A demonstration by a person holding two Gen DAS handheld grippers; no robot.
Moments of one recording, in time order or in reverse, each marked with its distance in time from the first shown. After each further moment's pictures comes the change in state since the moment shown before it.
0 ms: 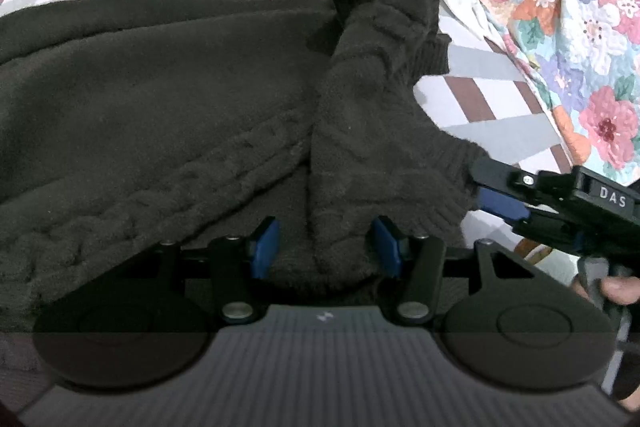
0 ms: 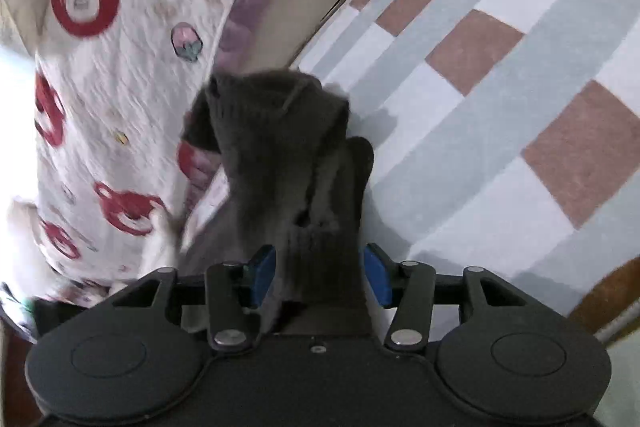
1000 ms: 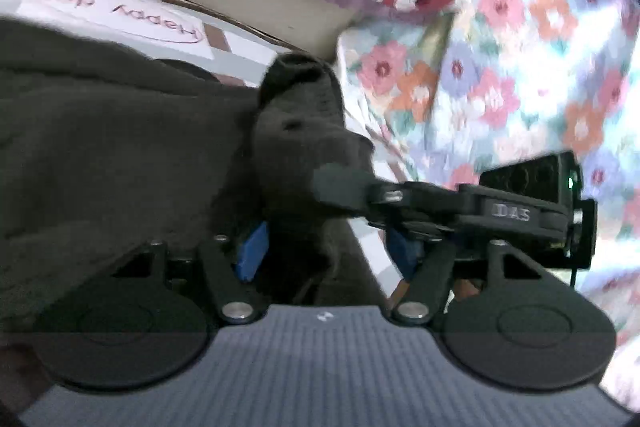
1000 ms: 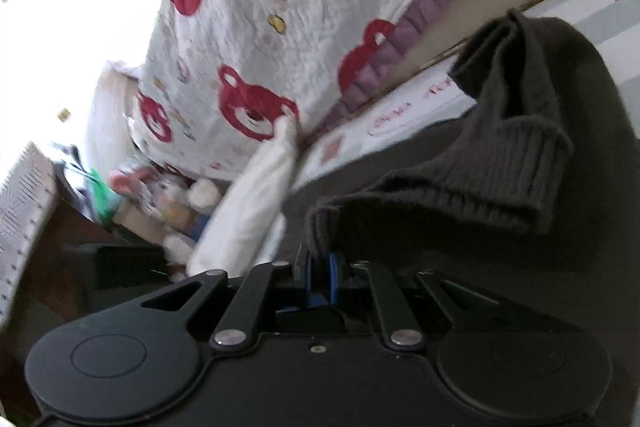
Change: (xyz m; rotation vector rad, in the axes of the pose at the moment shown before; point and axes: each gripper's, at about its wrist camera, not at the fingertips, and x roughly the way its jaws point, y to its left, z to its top) left arm -0.073 0.097 -0.011 -0.061 -0.273 -0.472; right arm 0.082 0.131 -0.031 -0.308 0.169 0.304
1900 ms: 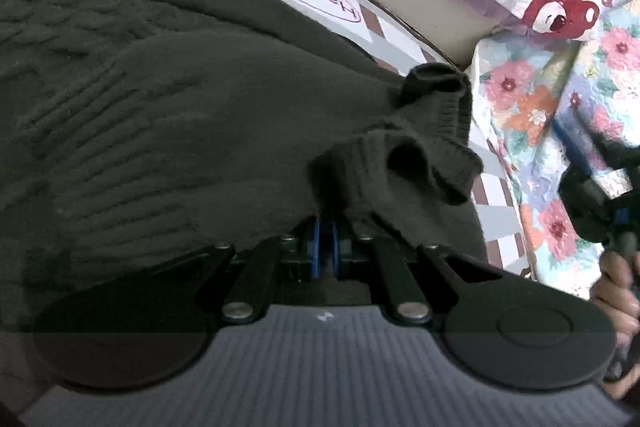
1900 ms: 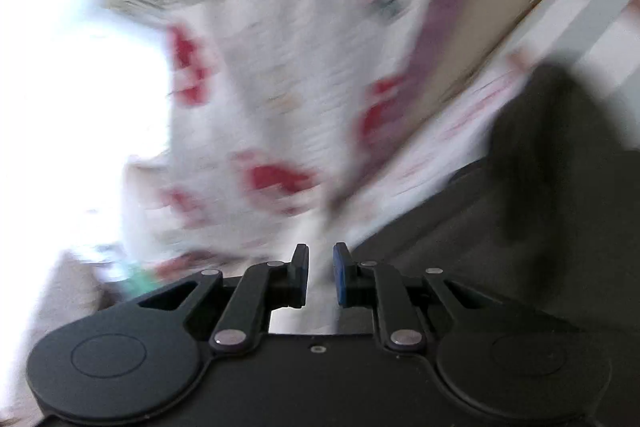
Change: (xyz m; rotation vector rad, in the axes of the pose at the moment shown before) left arm -0.013 0.077 -0.010 -0.212 0.074 0.280; right arm -0.027 0.006 0.026 0.131 -0.170 -0.051
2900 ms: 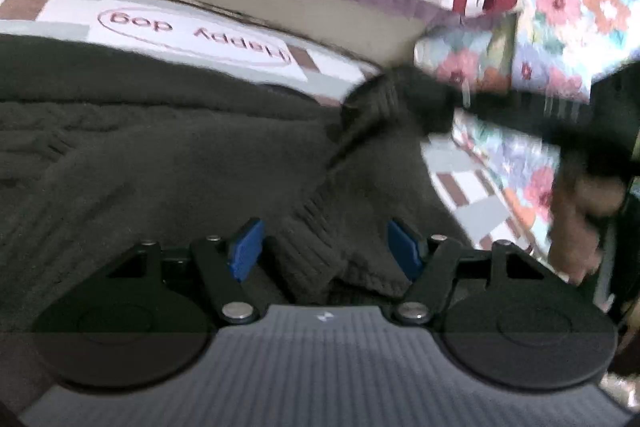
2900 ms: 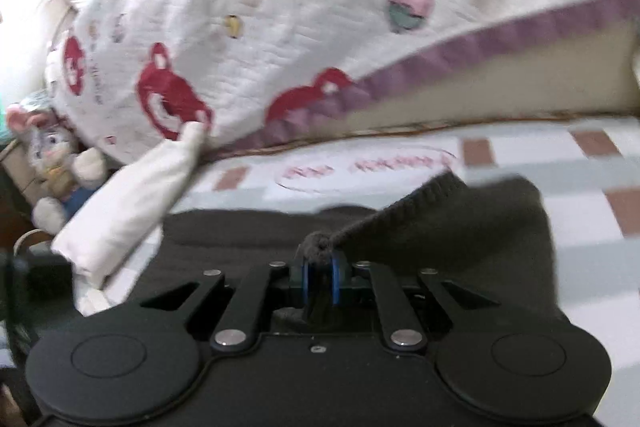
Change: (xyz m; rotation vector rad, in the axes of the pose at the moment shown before) left arm 0.018 -0.028 0.008 0.294 -0.101 -0.078; right arm 0.078 0.041 0.002 -0.523 0.108 -0.342
